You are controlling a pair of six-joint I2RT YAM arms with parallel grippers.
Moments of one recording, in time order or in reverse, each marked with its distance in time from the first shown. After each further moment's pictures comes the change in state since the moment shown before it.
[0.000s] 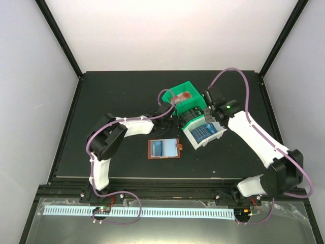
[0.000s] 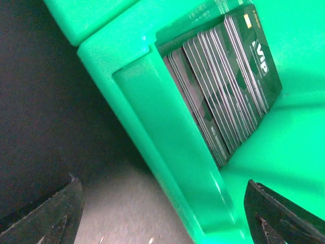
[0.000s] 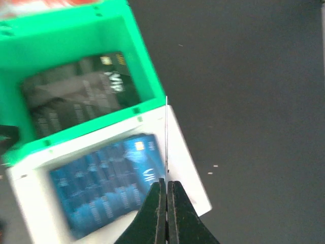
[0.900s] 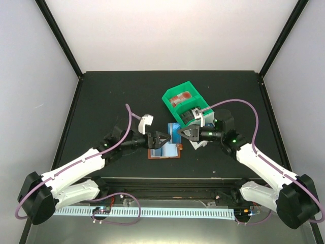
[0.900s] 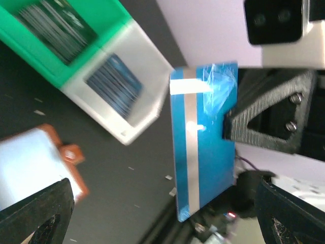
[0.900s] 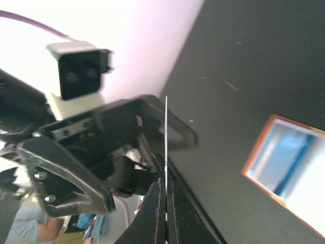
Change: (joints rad) left arm -0.006 -0.988 -0.577 -0.003 0.301 0.103; right arm 0.026 -0.361 -0.602 0.901 -1.251 0.563
